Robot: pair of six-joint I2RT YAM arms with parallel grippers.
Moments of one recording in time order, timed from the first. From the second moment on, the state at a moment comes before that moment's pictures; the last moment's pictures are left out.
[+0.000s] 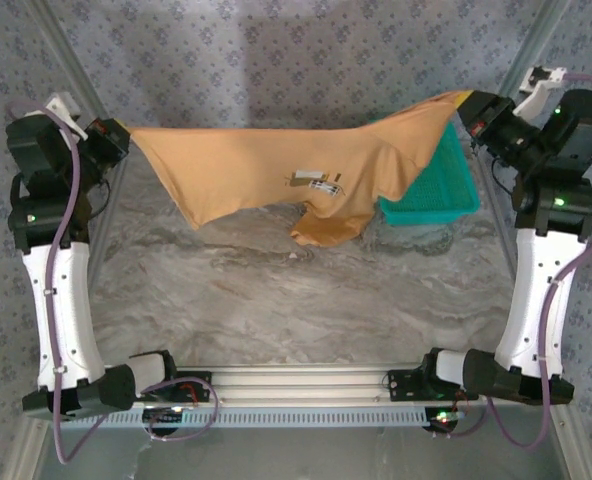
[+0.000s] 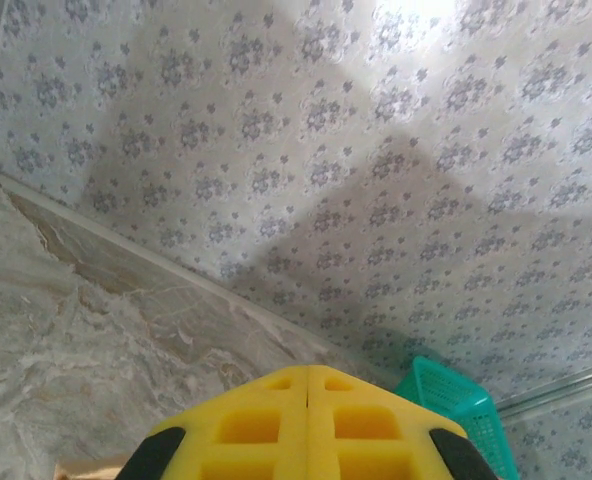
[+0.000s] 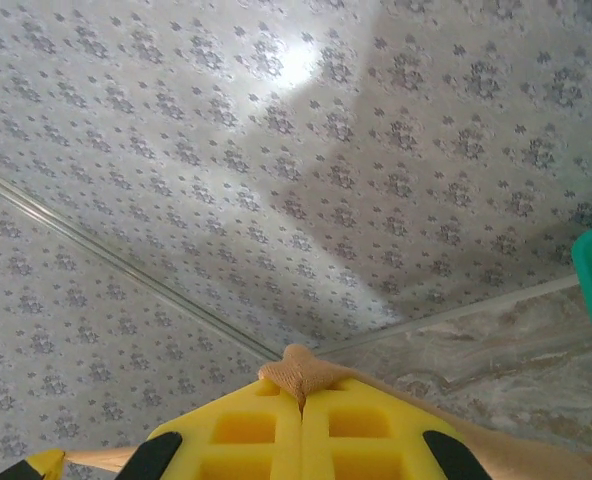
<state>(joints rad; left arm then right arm) 0.14 1.18 1.71 -0.73 0.28 -0.63 -0.21 1.27 1.87 -0.65 -0.67 0.75</state>
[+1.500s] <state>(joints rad) 0.16 1.83 1.53 -0.49 0.05 -0.51 0.16 2.40 2.54 -0.71 -0.42 0.63</state>
